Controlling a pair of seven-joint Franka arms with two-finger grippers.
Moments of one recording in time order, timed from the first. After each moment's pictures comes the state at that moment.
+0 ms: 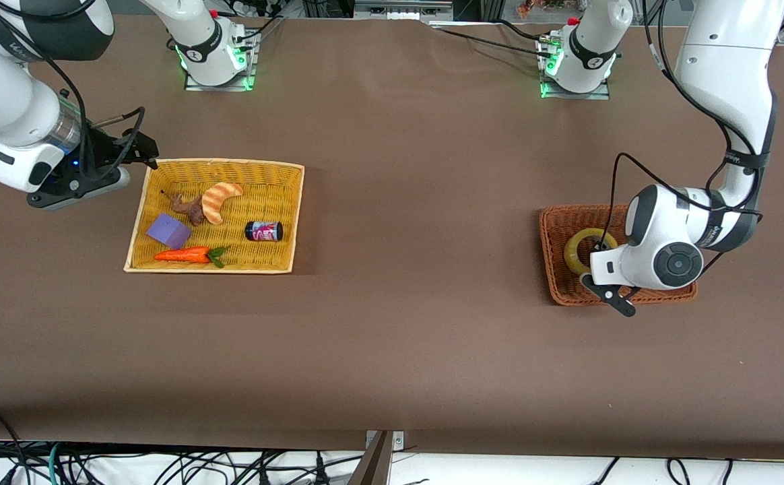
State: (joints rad) left arm -0.06 0.61 -0.03 -1.71 0.16 2.02 0.51; right arm 0.12 0.04 0.03 -1.73 -0.03 1.63 -0.22
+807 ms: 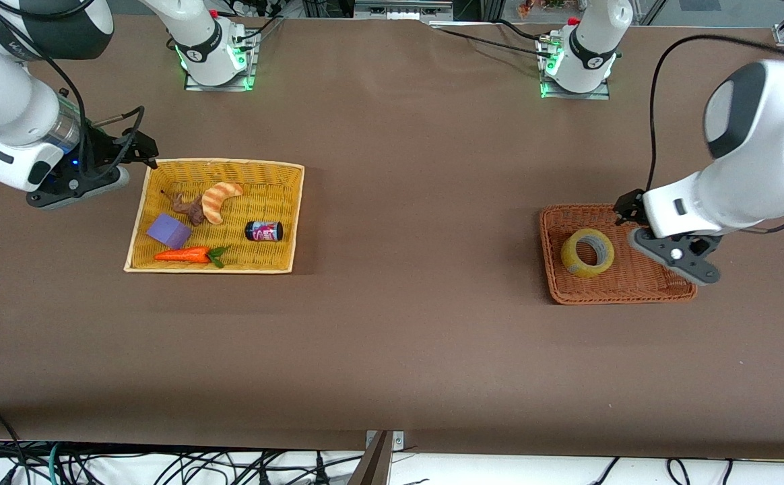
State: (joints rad) left arm -0.05 0.29 -0.09 -1.45 0.02 1.64 0.34; right arm 0.12 0.04 0.03 -1.73 -0.03 1.63 -0.22
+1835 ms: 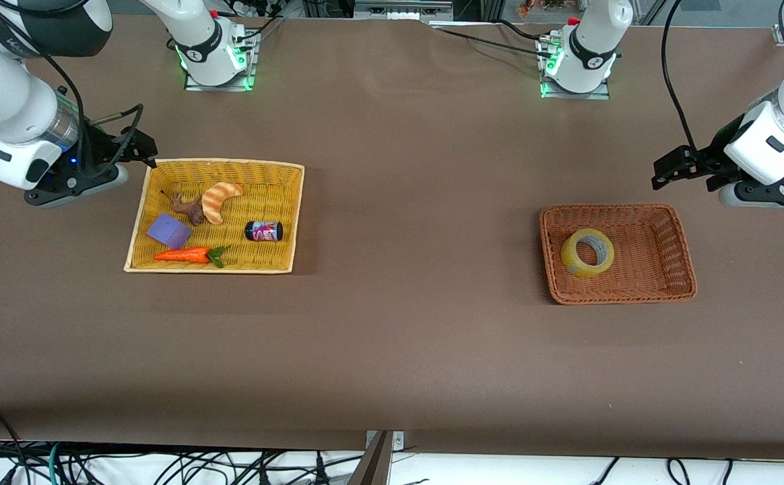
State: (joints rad) left arm -0.01 0.03 -0.04 -1.67 -0.05 1.65 -0.06; right arm 0.12 0.03 0.03 -1.73 -0.03 1.63 -0.22
